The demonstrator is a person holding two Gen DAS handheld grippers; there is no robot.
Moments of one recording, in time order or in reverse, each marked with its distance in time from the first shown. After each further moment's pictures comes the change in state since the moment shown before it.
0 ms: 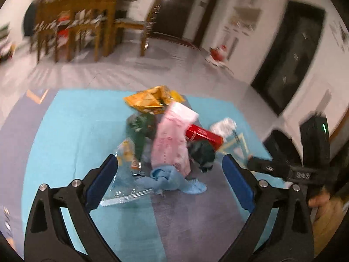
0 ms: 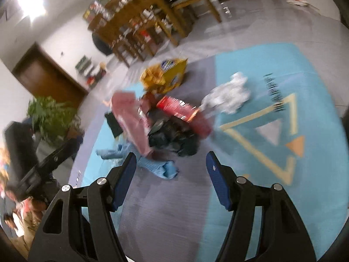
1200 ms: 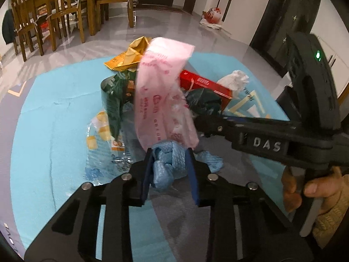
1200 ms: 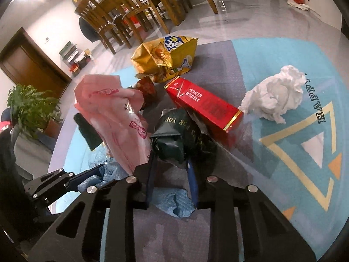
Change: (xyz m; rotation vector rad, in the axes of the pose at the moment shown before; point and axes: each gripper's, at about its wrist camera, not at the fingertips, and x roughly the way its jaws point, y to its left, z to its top) left arm 0.064 -0.009 -0.026 0.071 0.220 -0.005; right arm 0.086 0.029 0.013 -0.031 0.053 -0.124
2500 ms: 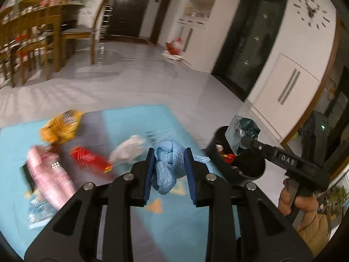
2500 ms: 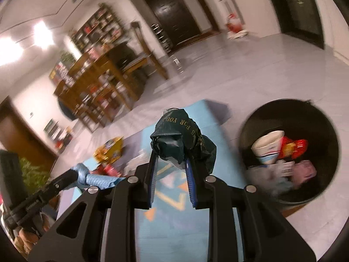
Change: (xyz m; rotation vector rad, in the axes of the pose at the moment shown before) left arm -0.037 -0.169 0.078 0.092 -0.205 -0.210; right arm -0.226 -0.163 -0.041 0.272 -0.470 -0.136
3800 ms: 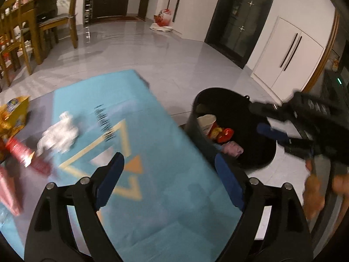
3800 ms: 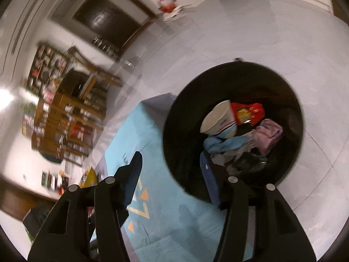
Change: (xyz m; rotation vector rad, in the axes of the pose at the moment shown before) left arm 0.113 -0.071 -0.043 0.079 0.165 0.046; right arm 0.002 -0.106 0.011 0.404 0.091 -0.121
